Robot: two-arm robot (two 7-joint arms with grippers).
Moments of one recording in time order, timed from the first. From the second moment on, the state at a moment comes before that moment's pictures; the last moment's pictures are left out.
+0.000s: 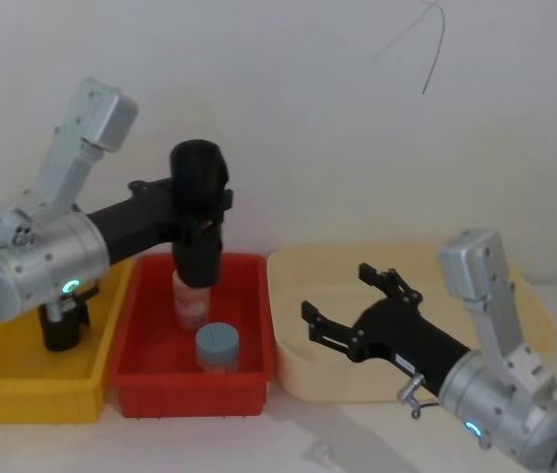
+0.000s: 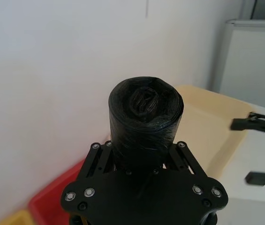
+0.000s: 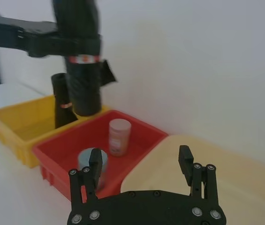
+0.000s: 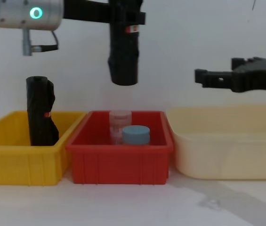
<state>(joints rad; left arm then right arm) -0.67 0.30 0.41 -1.50 -0.40 0.39 -0.49 0.23 0.40 -0.31 -1.74 0.30 0.17 0.31</state>
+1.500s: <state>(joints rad) -0.78 0.18 0.54 -1.30 -0.49 0.30 -0.67 0.44 0.34 -0.41 -1.57 0.35 0.23 0.39</state>
